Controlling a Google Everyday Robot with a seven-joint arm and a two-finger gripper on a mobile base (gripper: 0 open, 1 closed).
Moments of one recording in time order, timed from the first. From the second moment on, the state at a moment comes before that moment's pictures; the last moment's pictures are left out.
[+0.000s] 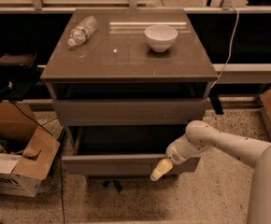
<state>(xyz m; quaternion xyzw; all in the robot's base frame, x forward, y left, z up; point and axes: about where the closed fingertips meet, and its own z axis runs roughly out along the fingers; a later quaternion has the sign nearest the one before) 0.567 -0.123 0.419 -0.45 0.85 0.24 0.14</state>
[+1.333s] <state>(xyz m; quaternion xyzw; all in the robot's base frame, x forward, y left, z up) 0.556 -0.124 0.420 -0.45 0.85 0.25 0.12</state>
